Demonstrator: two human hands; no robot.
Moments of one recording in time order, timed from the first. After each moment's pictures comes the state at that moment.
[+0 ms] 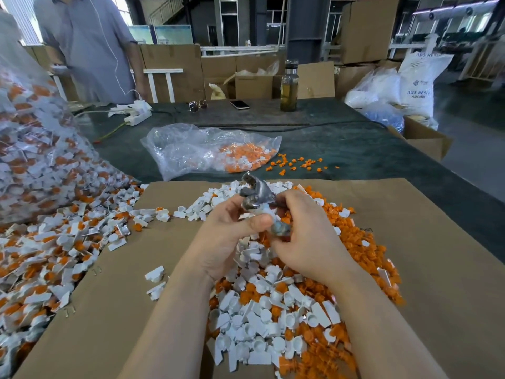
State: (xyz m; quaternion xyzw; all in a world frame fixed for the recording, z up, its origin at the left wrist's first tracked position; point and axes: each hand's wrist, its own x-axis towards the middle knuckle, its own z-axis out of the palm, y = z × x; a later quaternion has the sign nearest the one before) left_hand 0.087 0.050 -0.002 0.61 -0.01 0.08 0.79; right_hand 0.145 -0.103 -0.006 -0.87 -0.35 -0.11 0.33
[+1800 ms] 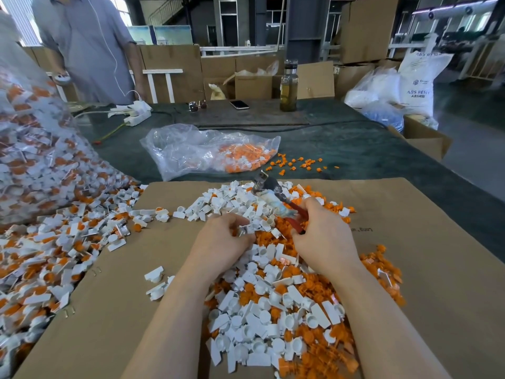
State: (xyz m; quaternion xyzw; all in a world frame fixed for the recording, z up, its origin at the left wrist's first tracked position) left_hand 0.099 0.066 -0.028 0.90 0.16 0.08 0.40; right_hand 0.161 -0.113 -0.021 -0.94 -0.18 -0.11 0.27
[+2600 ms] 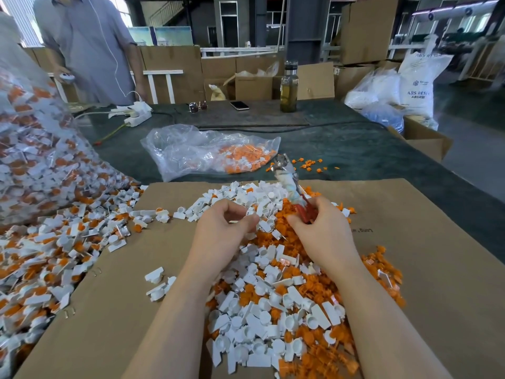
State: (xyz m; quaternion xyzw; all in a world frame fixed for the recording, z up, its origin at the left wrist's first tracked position) left_hand 0.099 0.055 -0.016 0.80 0.19 0.18 0.54; right_hand 0.165 -0.113 -0.020 -0.89 -0.14 -0.09 0.42
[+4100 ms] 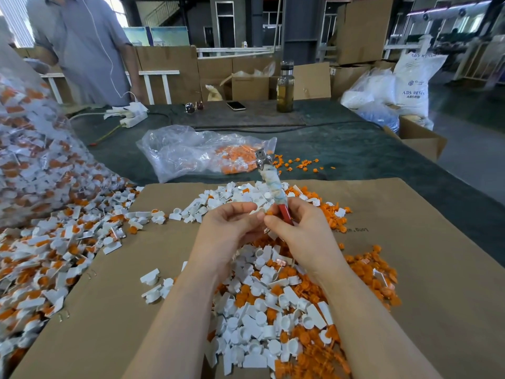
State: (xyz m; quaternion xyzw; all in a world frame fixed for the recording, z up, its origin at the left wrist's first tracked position) left_hand 0.099 0.040 -0.010 0.59 0.14 0.12 0.78; right_hand 0.143 -0.098 -0.010 -0.74 -0.20 0.02 0.64
